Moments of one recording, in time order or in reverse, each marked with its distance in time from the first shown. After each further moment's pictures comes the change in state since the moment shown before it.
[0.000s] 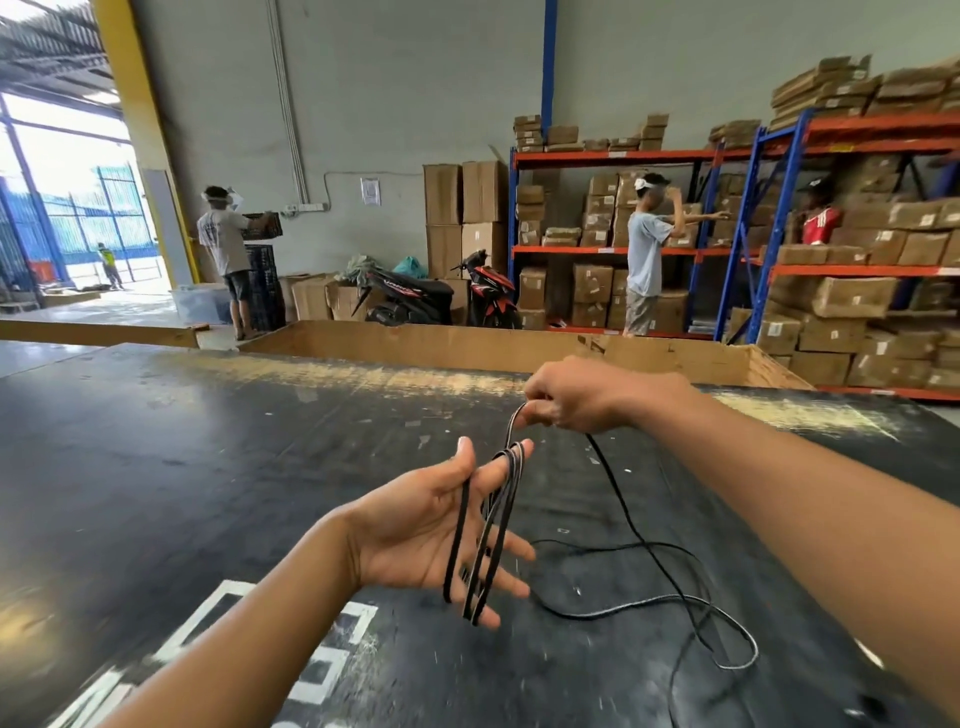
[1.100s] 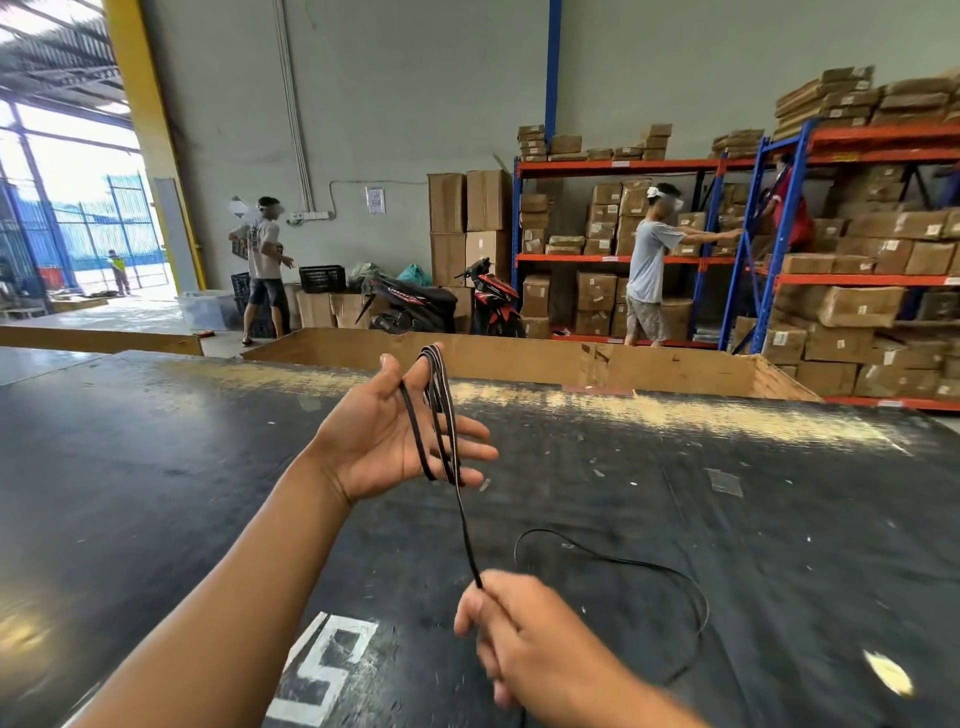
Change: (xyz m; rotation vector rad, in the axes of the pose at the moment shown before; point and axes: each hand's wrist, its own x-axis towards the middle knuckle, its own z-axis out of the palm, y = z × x) left_hand -0.006 0.062 -0.043 -0.229 0.222 0.420; right_hand -0.092 -0.082 0.141 0.869 0.061 0.076
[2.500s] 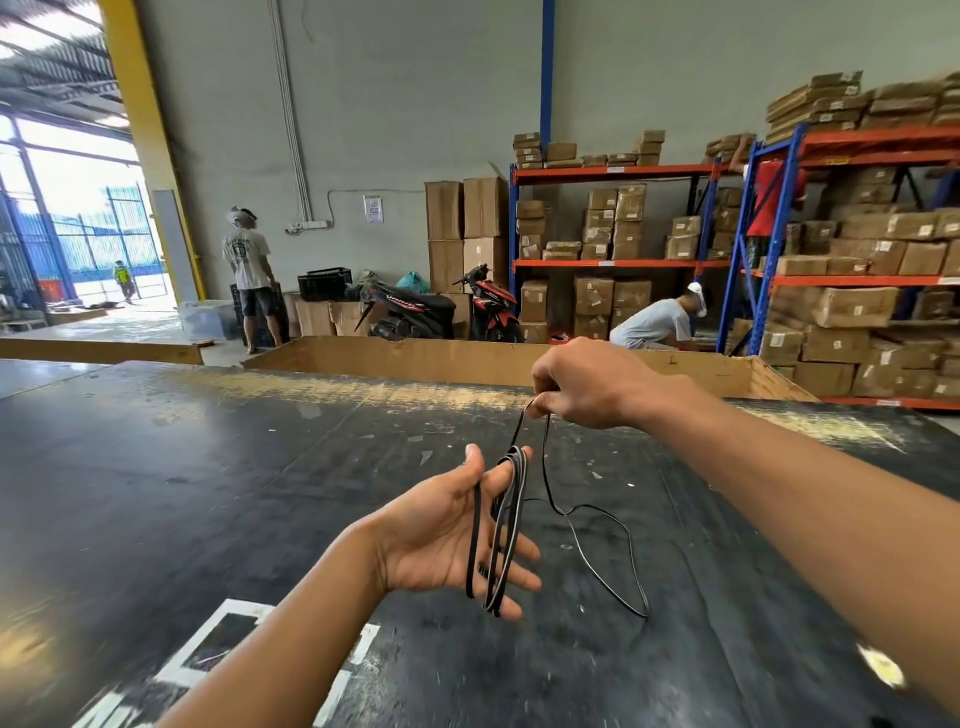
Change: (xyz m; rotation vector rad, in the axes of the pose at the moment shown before) left_hand -0.009 -0.073 0.024 0.226 -0.068 -0.346; right_hand 0.094 -0.075 -0.157 -1.022 0.185 -0.222
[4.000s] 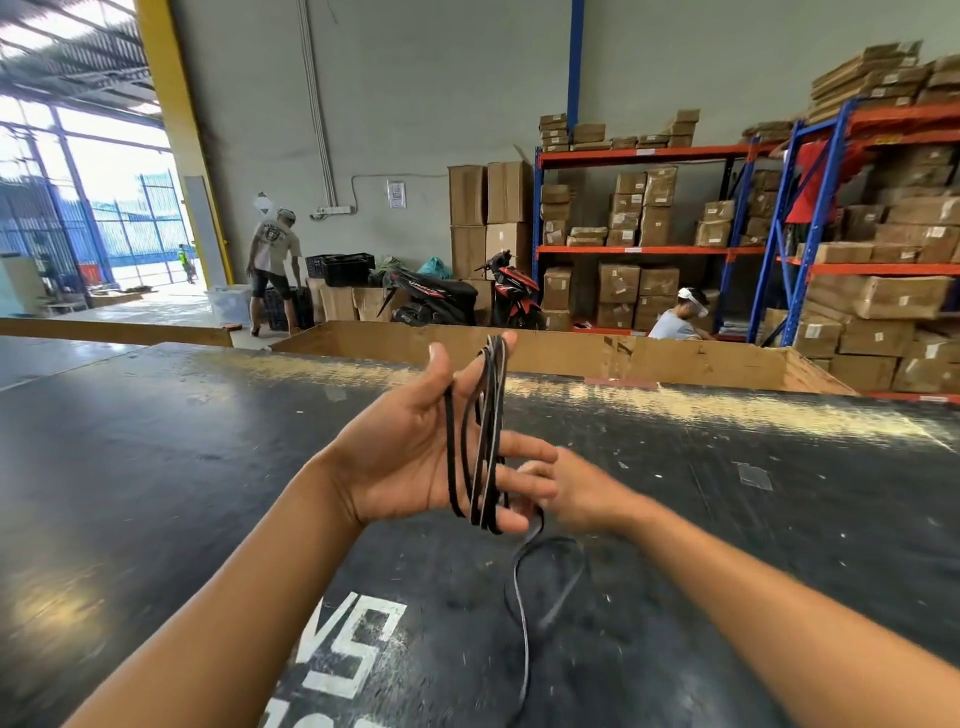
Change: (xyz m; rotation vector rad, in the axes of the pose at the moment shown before) left_hand -0.052 0.053 0.008 -0.005 -0.312 0.254; right_hand -0.030 -0.039 0.106 0.800 -0.256 0.110
